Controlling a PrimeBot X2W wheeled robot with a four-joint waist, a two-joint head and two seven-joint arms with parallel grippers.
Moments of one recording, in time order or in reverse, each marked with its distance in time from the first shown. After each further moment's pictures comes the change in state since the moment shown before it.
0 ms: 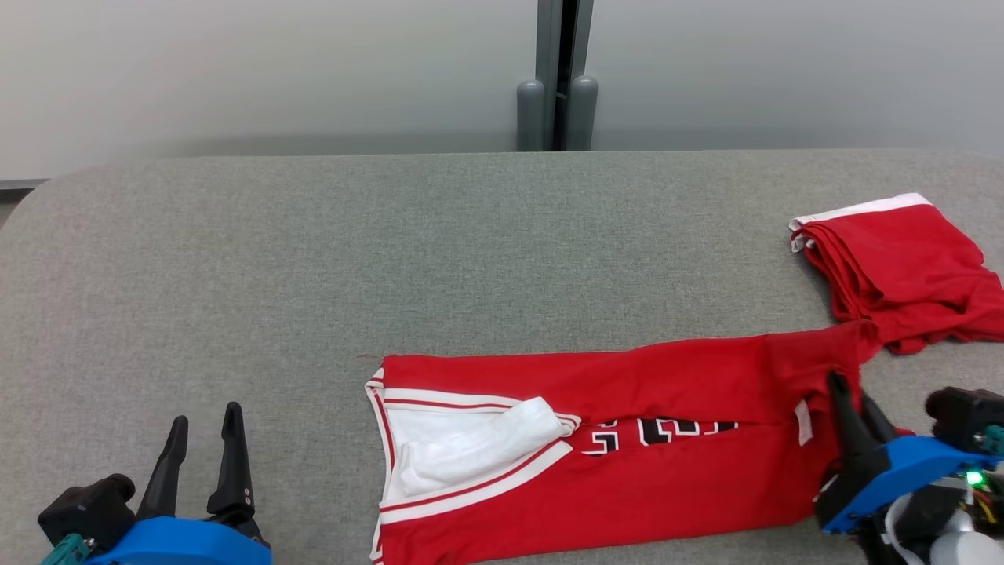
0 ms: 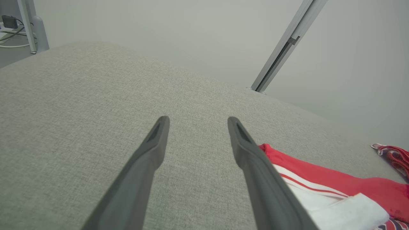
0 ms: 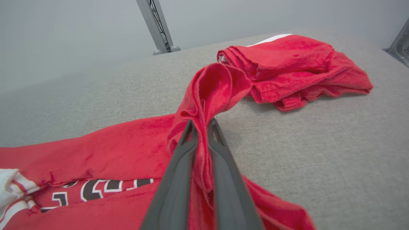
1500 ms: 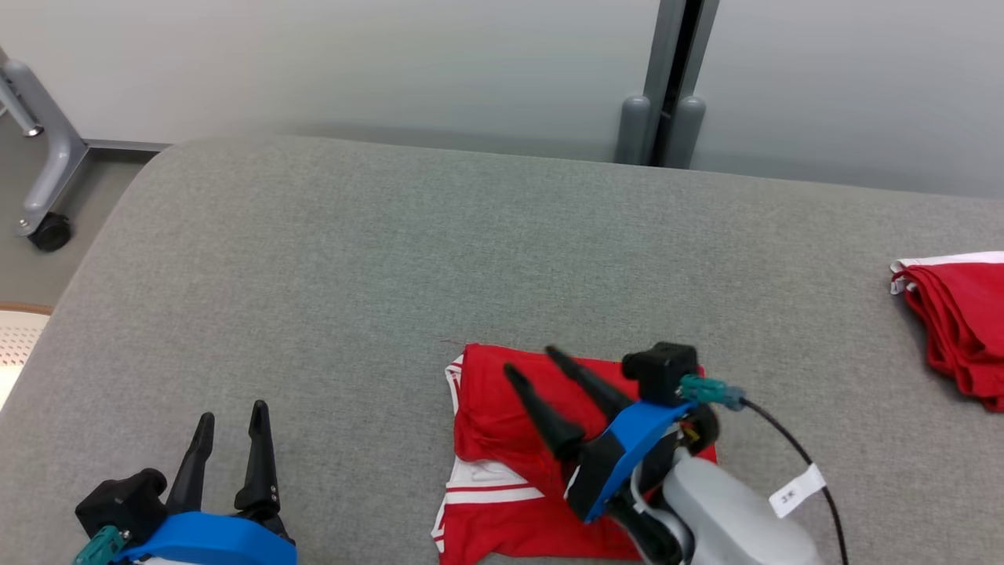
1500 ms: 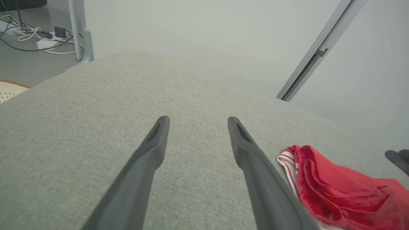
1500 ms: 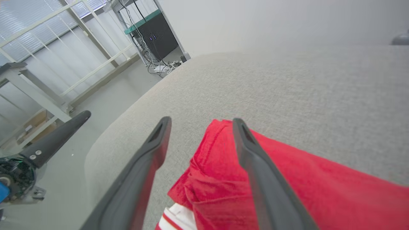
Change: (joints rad) left arm -0.027 -0.064 0.003 0.073 0.076 -0.035 0.000; right arm -0.416 0.005 0.946 0.449 0.523 0.000 -0.315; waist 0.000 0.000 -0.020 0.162
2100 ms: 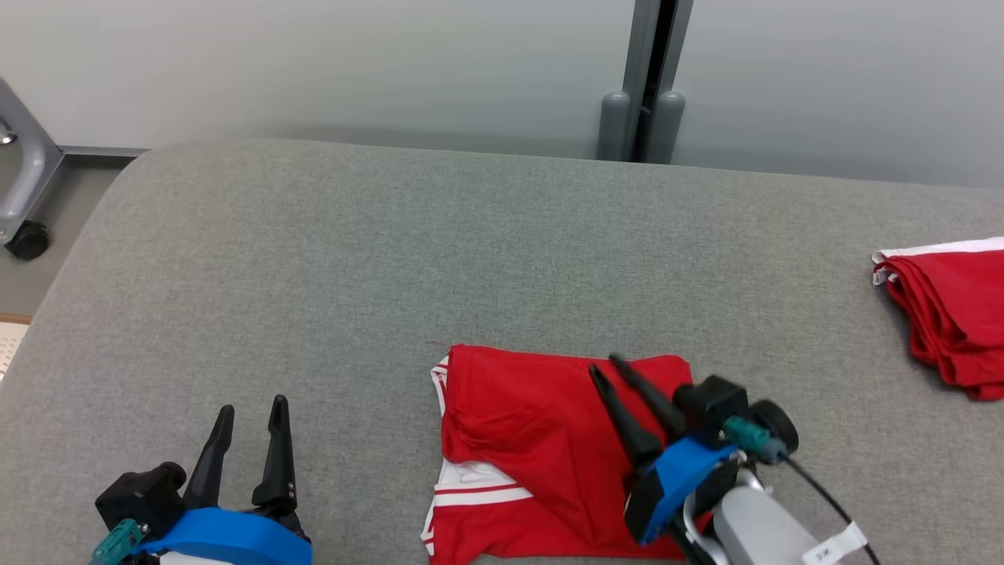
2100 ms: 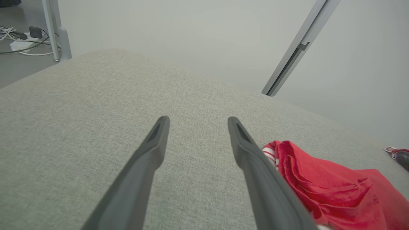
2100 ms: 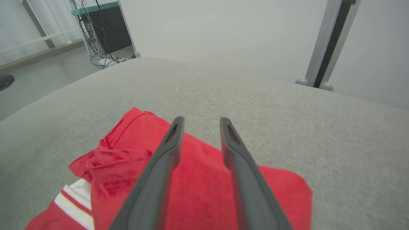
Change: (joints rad) left arm -0.018 -0.015 -0.025 0.002 0.022 -0.014 0.000; right arm 0.108 -0.001 -0.314 -0.009 -0.521 0.000 -0.092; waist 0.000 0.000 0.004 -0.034
